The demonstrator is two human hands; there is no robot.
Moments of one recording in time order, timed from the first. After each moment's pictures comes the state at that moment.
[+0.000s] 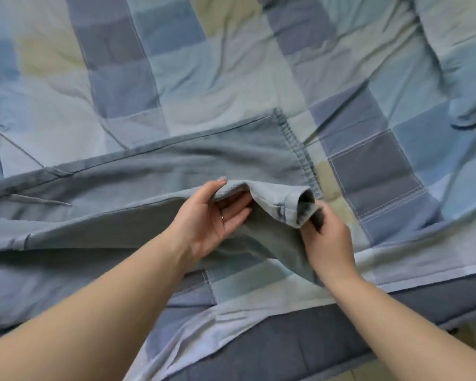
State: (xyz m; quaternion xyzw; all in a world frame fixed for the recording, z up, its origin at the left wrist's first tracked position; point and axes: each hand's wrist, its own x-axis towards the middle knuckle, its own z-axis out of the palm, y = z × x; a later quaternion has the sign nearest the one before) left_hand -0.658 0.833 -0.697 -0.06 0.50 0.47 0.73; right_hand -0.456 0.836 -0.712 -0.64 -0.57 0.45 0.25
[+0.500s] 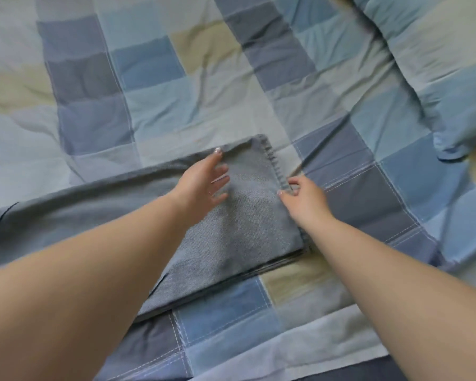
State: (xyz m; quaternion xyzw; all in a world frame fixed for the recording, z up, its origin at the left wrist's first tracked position) left_hand -0.661 0.966 -0.730 0.13 0.64 0.40 0.65; right_hand -0.473 0.988 -0.769 -0.70 -0.58 0.40 0.11
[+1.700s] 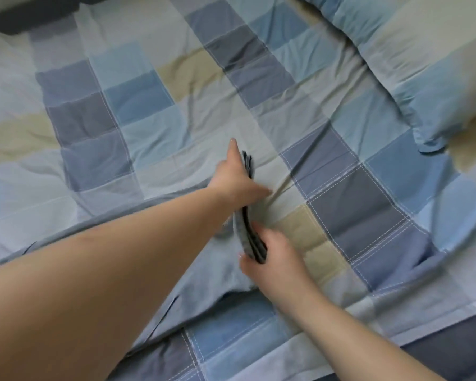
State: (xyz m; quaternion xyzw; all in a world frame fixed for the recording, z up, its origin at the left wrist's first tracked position) left_hand -0.607 0.997 -0.685 0.51 0.73 0.10 0.44; right_hand -0.495 0.891 -0.701 -0.59 -0.61 0.51 0.17
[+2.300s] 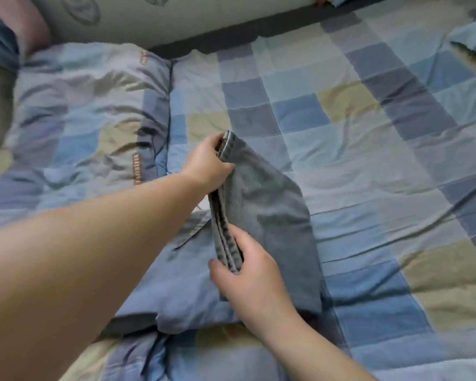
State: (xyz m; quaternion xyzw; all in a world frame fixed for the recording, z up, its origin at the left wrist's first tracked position) left_hand -0.922 0.856 -0.565 0.43 0.82 0.26 0.27; right_hand -0.774 0.756 -0.592 -0.44 -0.61 0.63 0.20
